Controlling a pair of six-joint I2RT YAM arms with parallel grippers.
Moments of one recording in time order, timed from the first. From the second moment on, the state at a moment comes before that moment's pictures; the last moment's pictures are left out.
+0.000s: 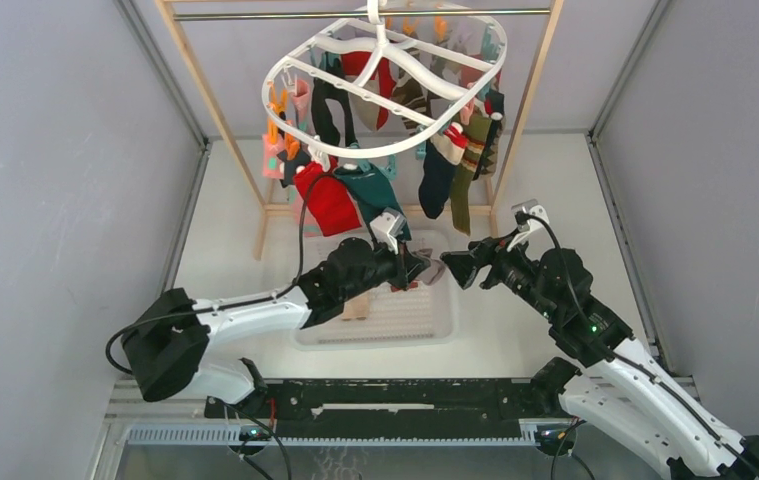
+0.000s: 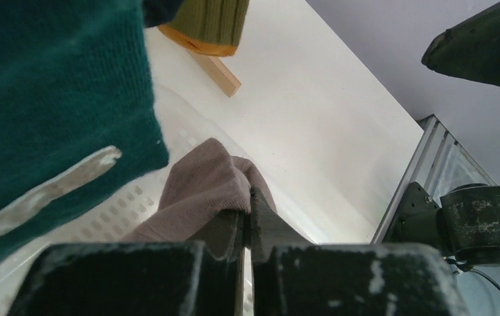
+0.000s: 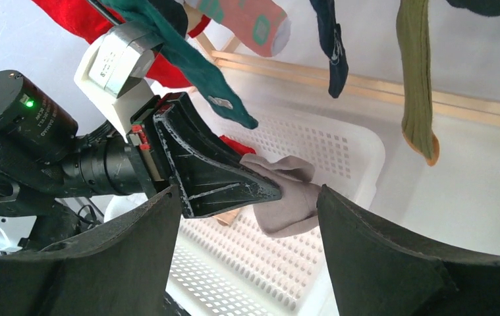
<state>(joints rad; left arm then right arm) -0.95 1.37 0.72 0.44 0.01 -0.45 0.66 0.61 0.67 -0.21 -0.03 0.45</state>
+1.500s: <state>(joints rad) -1.22 0.90 0.47 0.16 -0.23 -0.57 0.72 0.56 0.53 -0.29 -0.03 0.52</state>
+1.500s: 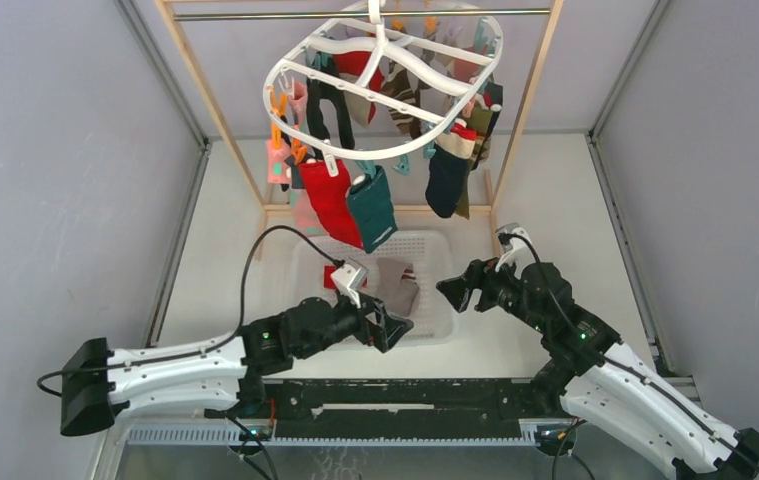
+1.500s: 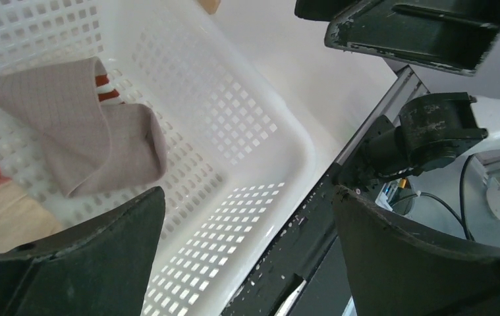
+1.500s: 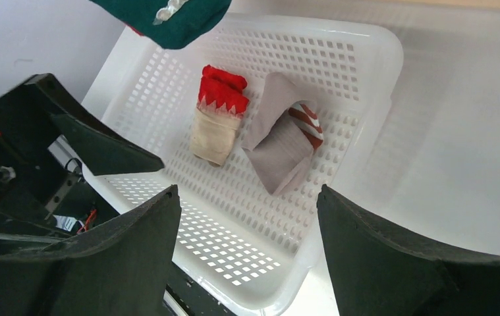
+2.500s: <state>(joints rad) -1.27 0.47 0.39 -0.18 -0.42 -0.66 0.75 0.72 0.42 0.04 0.05 0.41</state>
